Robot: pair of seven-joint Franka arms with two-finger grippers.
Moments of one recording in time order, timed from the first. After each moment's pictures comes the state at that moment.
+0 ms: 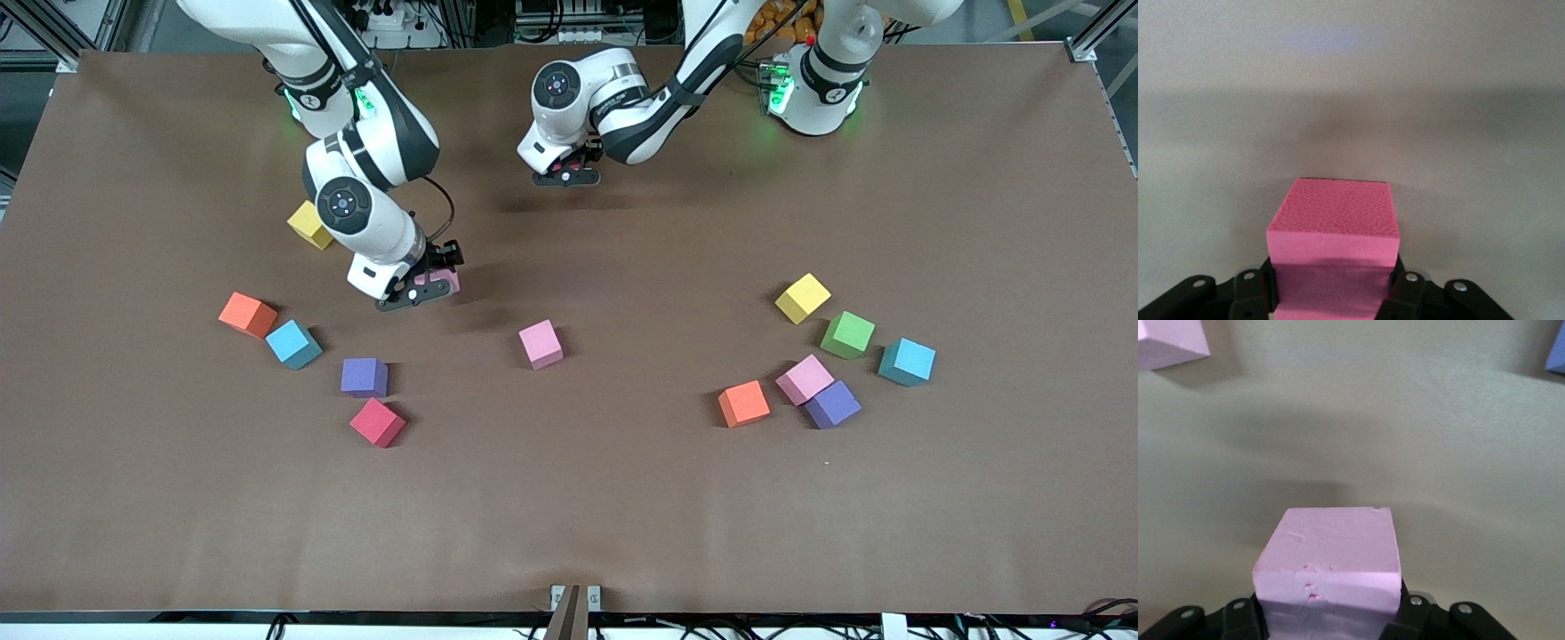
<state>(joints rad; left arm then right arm) -0.64 0.55 -0.58 -2.06 0.03 2.40 -1.20 0.33 0.24 0.20 -2.23 0.14 2.34 0.16</state>
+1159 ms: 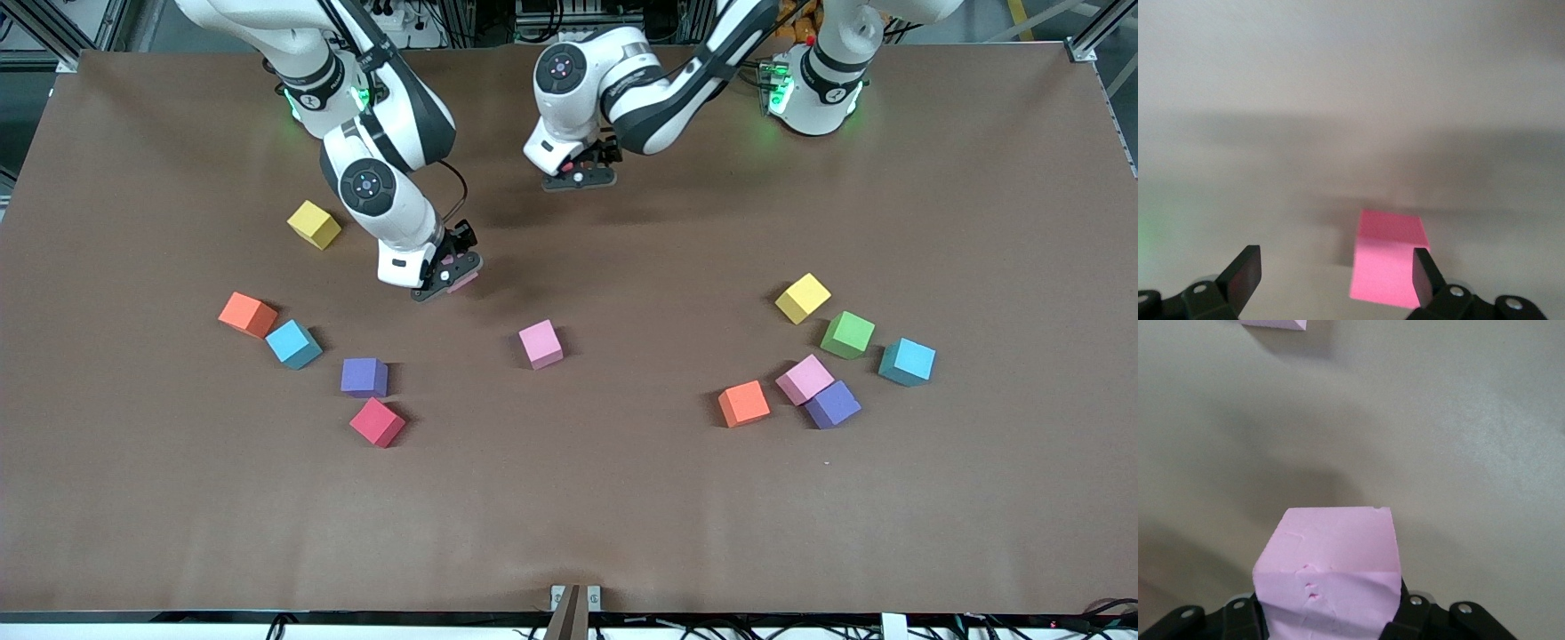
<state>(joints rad) -0.52 0.36 -0.57 -2.03 0.05 2.17 -1.20 0.41 0.22 0.16 -2.22 0.14 2.33 -0.12</state>
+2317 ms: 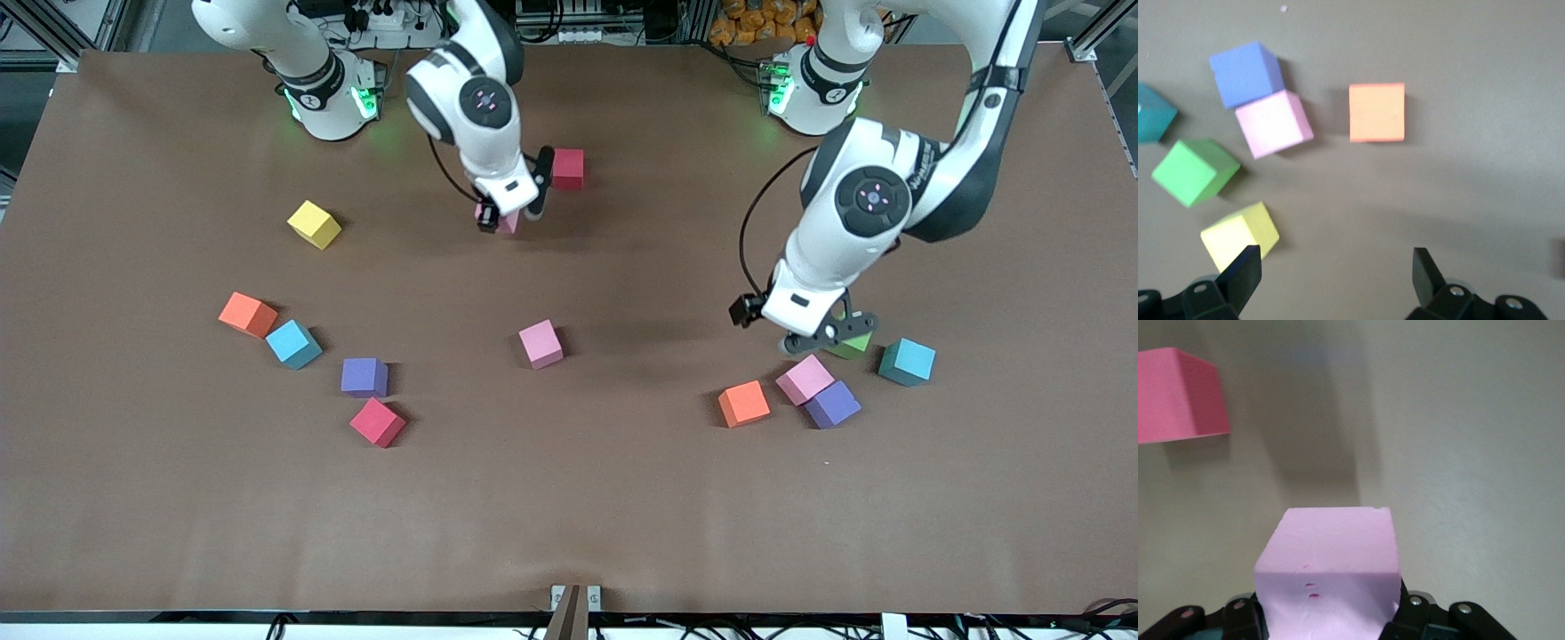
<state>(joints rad) -0.29 0.28 -0.11 -1.83 0.06 2.09 -0.64 1.31 0.20 -0.39 -2.23 0.13 2.25 -0.62</state>
